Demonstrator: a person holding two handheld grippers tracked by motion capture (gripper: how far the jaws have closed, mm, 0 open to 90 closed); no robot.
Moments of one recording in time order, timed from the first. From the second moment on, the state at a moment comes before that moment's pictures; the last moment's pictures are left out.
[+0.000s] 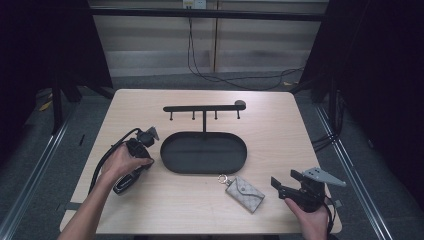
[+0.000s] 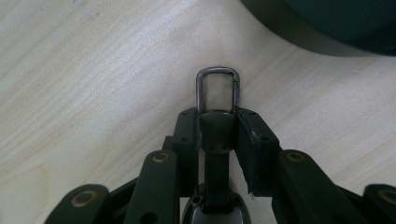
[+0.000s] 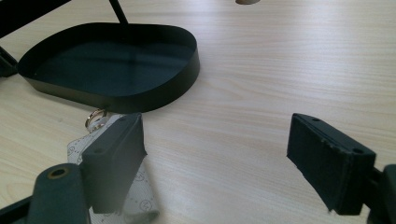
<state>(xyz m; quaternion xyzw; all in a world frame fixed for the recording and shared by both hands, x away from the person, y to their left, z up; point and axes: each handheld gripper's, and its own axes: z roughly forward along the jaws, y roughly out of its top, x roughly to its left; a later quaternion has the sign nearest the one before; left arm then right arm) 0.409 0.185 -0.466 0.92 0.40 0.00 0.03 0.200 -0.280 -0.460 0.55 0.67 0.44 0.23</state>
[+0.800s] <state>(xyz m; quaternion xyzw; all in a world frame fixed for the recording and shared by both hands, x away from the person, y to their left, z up) 0.407 0.208 -0.435 0.91 0.40 -0.02 0.09 0.200 -0.280 -0.459 0.55 0.67 0.44 0.24</state>
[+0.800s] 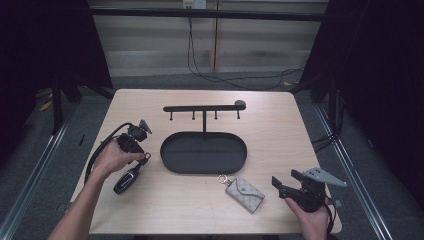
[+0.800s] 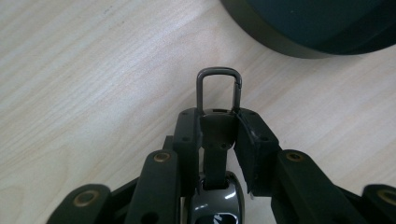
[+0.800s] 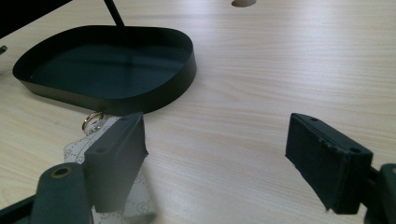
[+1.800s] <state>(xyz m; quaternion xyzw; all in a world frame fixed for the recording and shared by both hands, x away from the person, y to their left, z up) 0.393 0.220 -0.371 0.91 0.40 0.02 0.11 0.200 -0.281 -0.460 0.56 0.67 0.43 0.24</state>
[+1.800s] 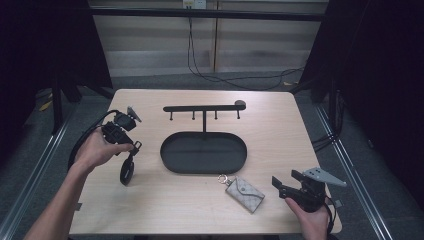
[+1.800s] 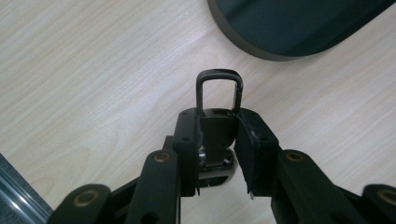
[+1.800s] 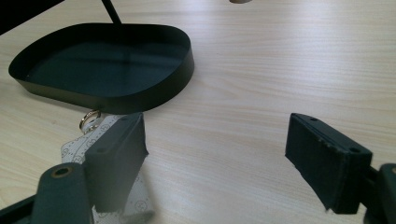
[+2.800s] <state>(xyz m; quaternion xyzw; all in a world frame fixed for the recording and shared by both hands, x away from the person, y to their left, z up) 0.381 0.215 -0.321 0.92 0.38 0.05 0.11 0.201 -0.279 -0.461 0.56 0.67 0.43 0.23</state>
